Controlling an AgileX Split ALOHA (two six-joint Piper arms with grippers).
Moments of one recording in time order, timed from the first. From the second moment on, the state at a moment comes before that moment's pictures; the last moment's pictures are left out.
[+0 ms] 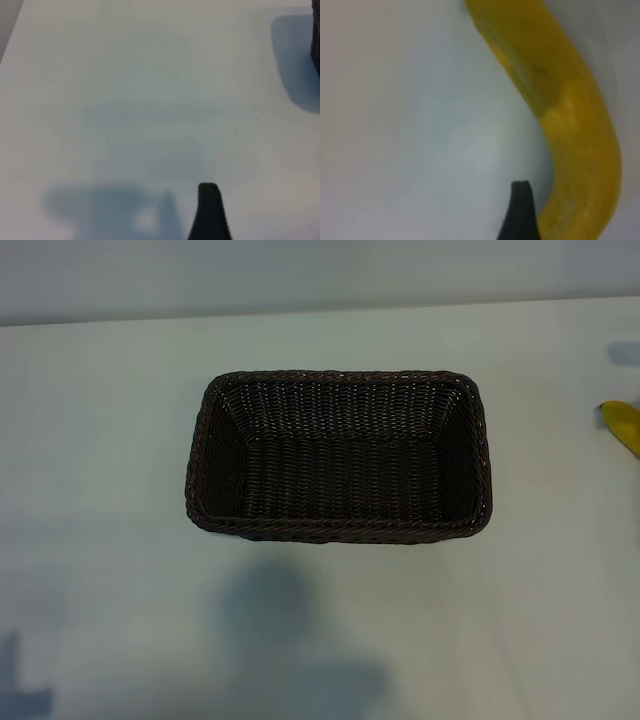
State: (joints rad) left arm 0.04 -0.01 -0.50 0.00 1.05 0.03; right arm -0.23 1.88 -1.29 0.16 0.98 -0.27
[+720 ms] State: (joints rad) left arm 0.04 -0.01 -0.50 0.00 1.05 0.03; right arm -0.23 1.88 -1.21 0.15 0.86 -0.31
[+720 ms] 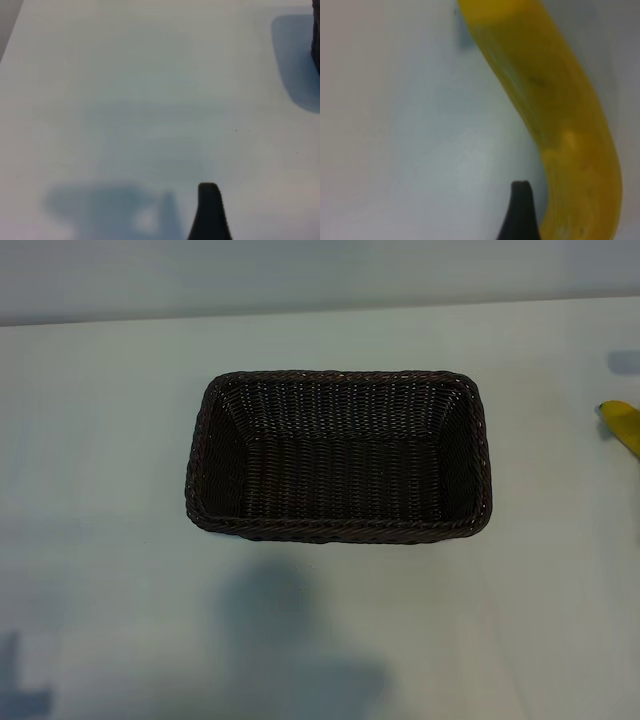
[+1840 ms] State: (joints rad) left arm 0.04 -0.01 -0.50 0.00 1.05 0.03; right arm -0.22 1.97 -1.28 0.11 0.98 -0.25
